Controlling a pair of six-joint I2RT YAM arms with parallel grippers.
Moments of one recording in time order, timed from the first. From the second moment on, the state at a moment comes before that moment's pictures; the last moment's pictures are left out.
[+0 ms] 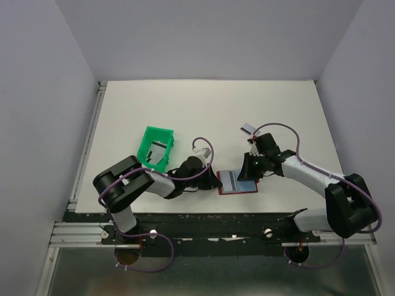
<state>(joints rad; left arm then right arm) -0.90 1.71 0.53 0.66 0.20 -0.89 0.44 1.38 0.66 -0.37 -0.36 0.50</state>
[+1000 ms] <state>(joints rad) -0.90 1.47 0.59 0.38 0.15 -0.76 0.43 1.39 0.96 -0.58 0.05 0.55</state>
